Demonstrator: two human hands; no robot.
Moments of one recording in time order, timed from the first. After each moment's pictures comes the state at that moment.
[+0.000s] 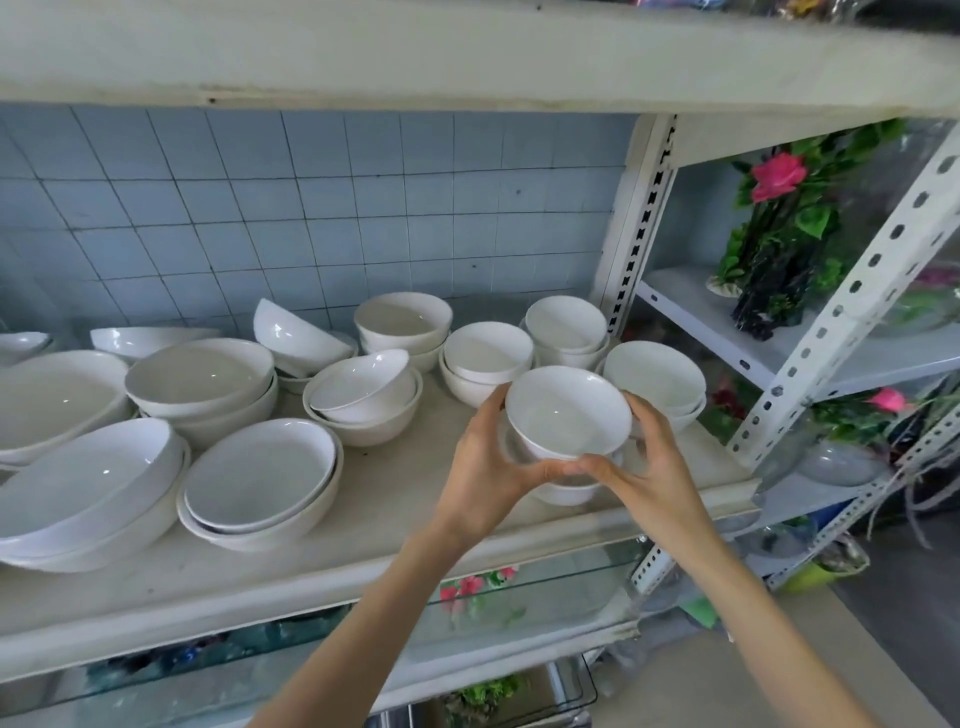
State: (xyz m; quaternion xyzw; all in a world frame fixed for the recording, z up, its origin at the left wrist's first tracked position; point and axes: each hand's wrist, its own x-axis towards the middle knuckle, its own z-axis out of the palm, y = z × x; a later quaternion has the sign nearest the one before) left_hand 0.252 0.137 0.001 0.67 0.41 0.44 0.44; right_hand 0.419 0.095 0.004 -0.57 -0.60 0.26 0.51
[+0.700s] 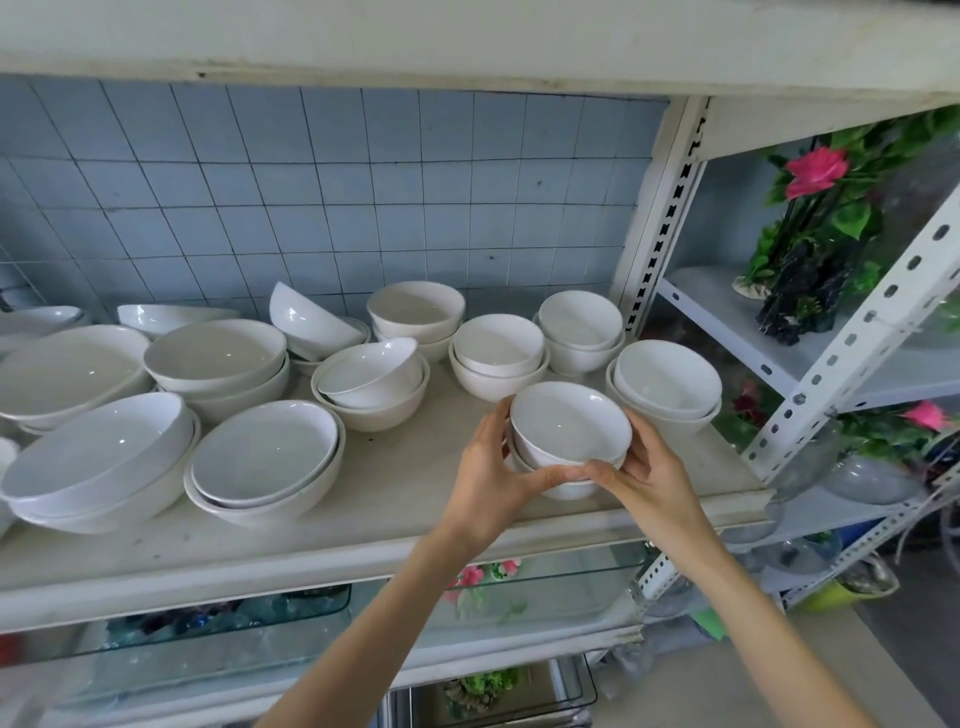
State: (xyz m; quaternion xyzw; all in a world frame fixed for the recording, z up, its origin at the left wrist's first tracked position) left_hand 0.262 0.132 -0.019 0.63 0.43 0.46 0.45; right_hand 0.434 0.104 -0.017 -0.50 -0.54 0.43 0.53
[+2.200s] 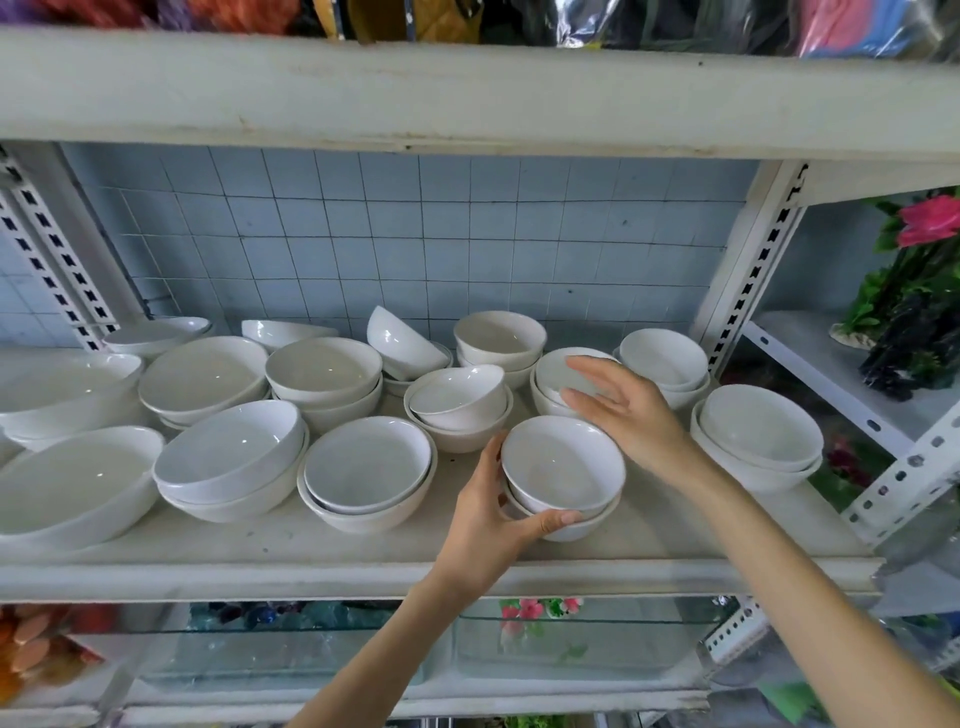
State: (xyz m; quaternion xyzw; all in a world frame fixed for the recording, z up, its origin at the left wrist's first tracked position) left_hand 0.187 0.118 -0.023 0.59 0.44 0.50 0.46; right_hand 0.358 0.183 0.041 -0.46 -0.69 0.37 0.43
